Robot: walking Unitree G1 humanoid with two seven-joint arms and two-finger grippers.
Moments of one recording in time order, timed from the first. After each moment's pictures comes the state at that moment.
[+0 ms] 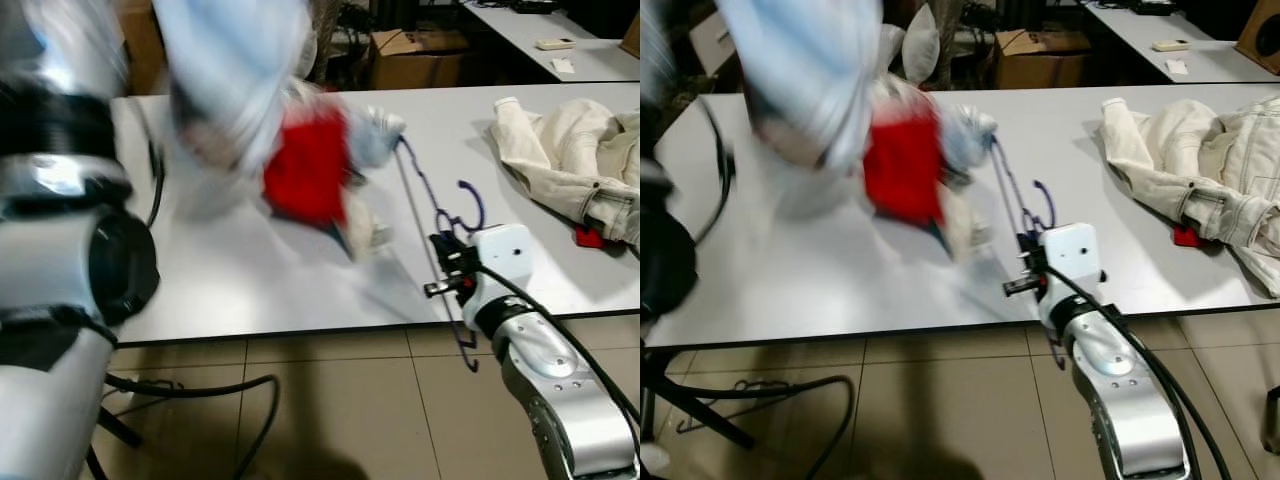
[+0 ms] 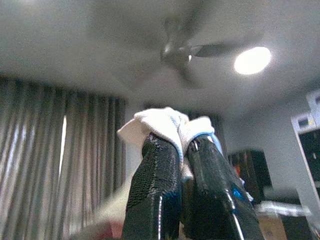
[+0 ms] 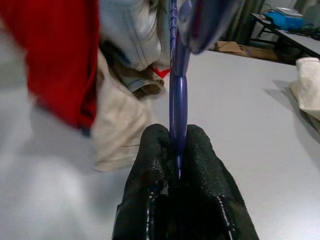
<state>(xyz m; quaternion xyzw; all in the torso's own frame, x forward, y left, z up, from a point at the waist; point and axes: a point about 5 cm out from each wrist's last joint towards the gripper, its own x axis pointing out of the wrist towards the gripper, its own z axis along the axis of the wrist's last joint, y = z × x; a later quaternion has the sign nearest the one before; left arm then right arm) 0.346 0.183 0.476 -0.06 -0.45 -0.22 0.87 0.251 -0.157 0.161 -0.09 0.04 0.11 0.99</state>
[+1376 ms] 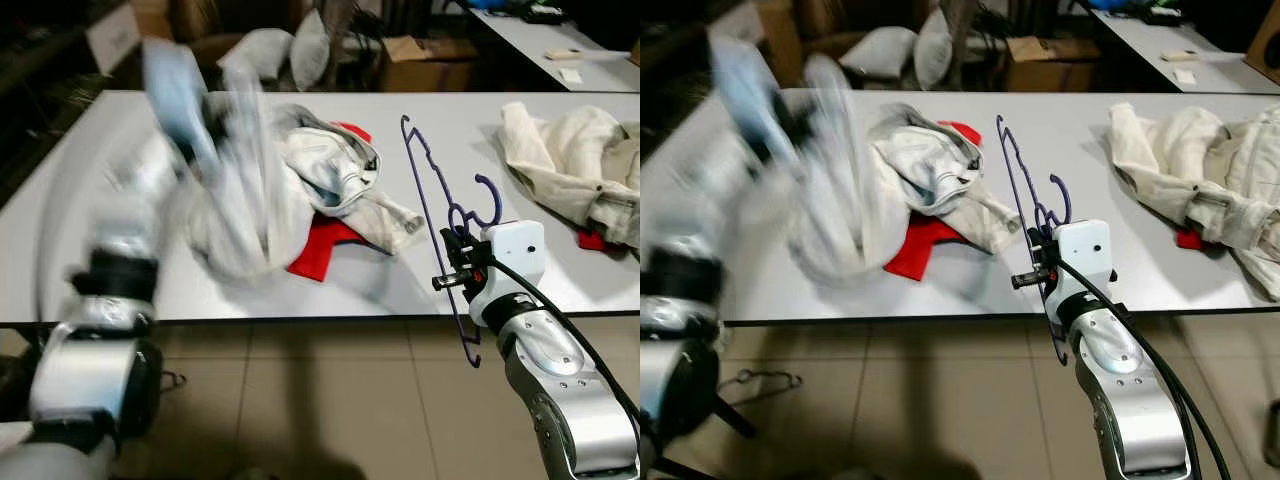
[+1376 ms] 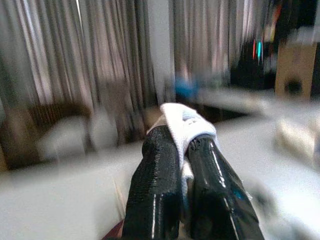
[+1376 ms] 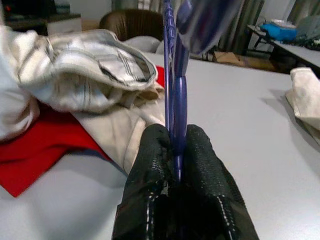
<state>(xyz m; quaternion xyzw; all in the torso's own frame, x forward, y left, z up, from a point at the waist) 0.383 0.177 0.289 0.04 -0.17 -0.20 0.96 0.253 -0.161 0.165 -0.08 0.02 0.09 0.99</state>
